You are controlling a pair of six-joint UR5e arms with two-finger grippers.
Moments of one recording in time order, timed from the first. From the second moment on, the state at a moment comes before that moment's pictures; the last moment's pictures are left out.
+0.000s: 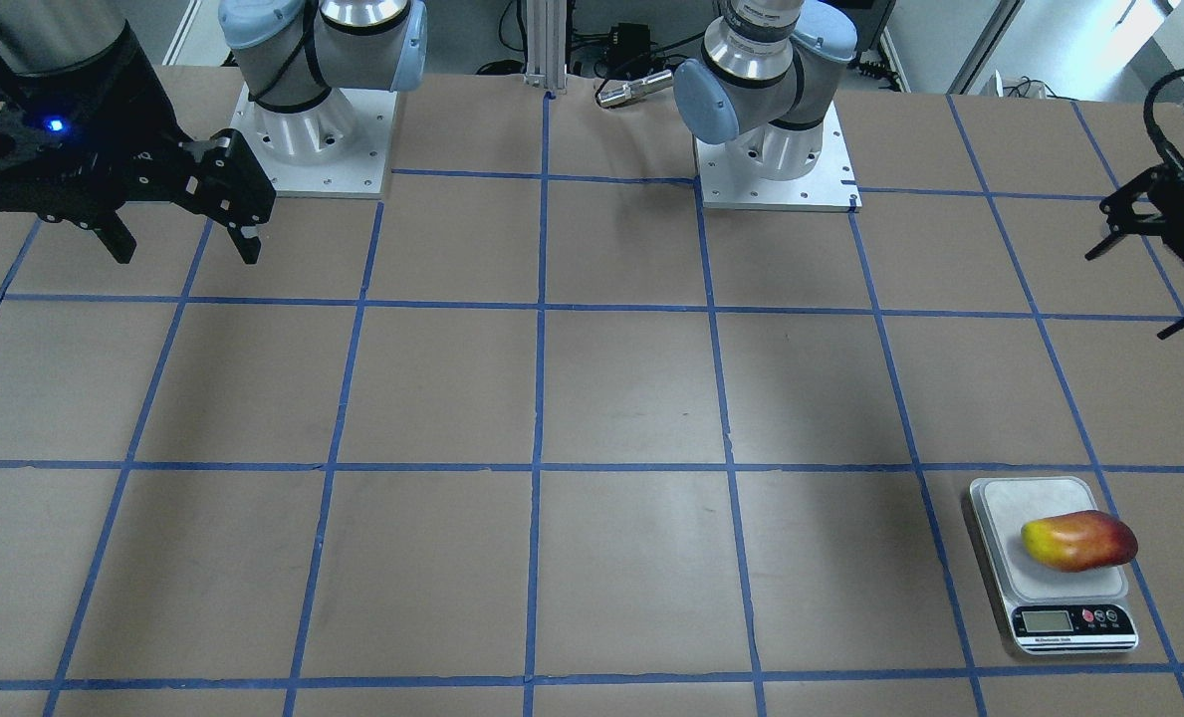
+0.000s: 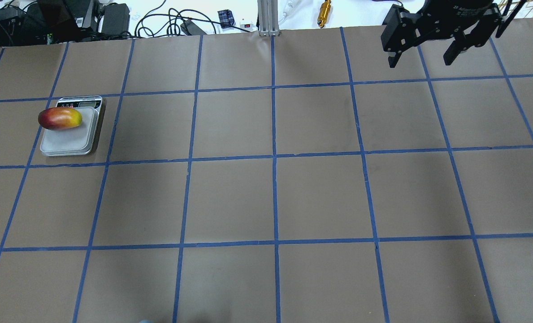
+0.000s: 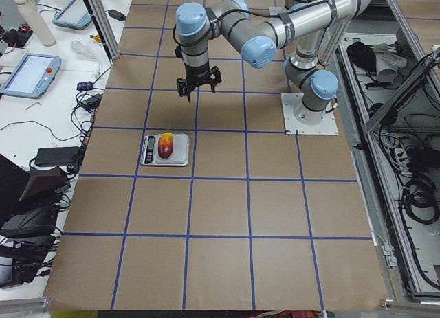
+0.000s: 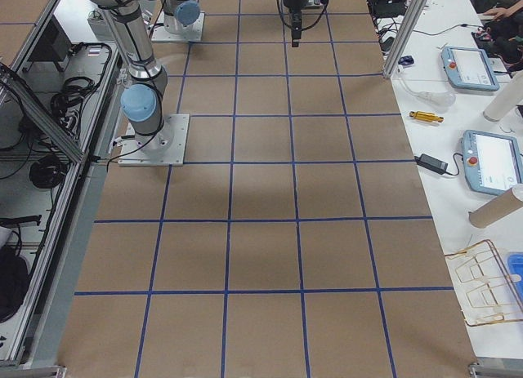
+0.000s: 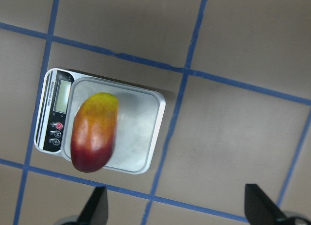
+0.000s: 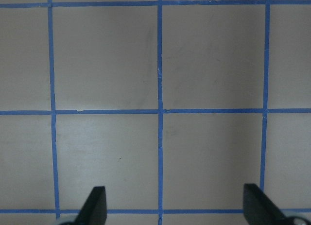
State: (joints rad) left arm -1.01 -1.63 -1.50 -1.65 1.57 1.63; right arm 1.54 -1.53 1.41 -1.53 -1.56 -0.04
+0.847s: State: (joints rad) left arm -1.21 -1.50 -1.55 -1.72 1.56 0.88; right arm 1.54 -1.53 1.41 -1.53 -1.56 -0.04
